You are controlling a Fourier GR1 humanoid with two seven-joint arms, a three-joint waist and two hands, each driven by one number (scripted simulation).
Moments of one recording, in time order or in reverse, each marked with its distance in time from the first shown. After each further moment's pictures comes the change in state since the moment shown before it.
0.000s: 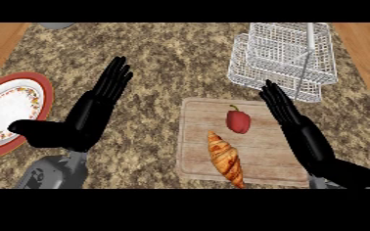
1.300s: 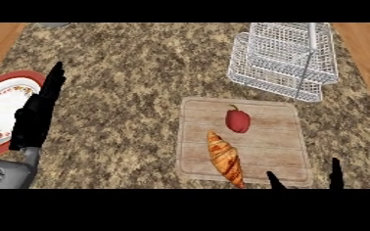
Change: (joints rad) left arm 0.070 0.227 0.113 0.179 -0.274 0.173 0.035; right arm 0.511 0.292 -0.059 -0.011 0.760 -0.966 0.377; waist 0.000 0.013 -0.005
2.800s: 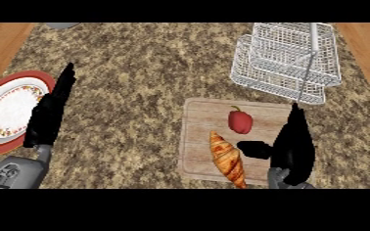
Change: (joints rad) left arm -0.024 -0.055 -0.012 0.044 -0.031 -0.009 -0.001; right arm -0.526 0.045 0.081 -0.064 0.600 0.720 1.069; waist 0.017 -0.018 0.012
